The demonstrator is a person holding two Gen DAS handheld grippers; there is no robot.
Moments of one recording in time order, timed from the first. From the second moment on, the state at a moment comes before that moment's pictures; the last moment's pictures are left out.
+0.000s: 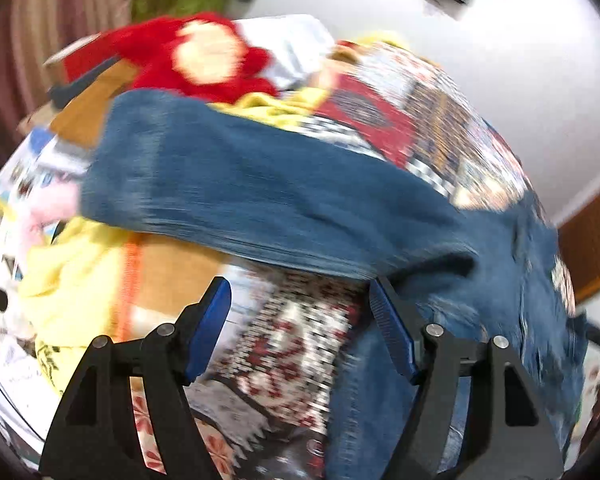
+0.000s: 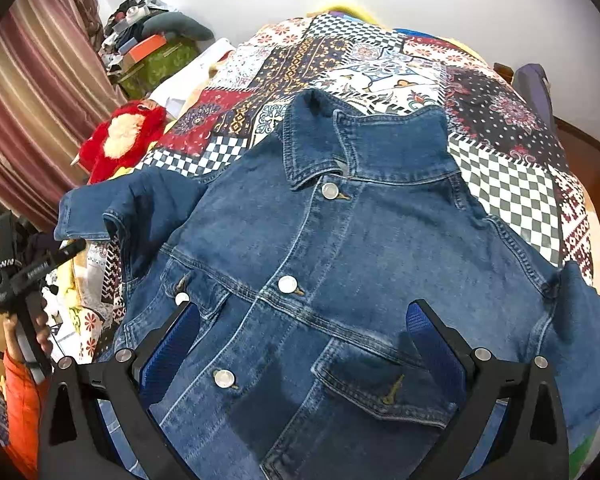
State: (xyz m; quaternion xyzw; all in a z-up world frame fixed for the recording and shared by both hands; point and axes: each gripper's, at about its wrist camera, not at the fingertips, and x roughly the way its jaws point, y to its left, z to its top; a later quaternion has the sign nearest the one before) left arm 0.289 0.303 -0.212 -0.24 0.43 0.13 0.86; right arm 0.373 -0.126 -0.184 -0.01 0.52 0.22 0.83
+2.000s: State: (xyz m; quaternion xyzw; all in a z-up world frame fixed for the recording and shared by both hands) left arm 0.372 -0.089 -0.178 0.01 0.47 -0.23 0.85; right arm 0.333 -0.283 -0.157 0.11 0.48 0.15 0.86
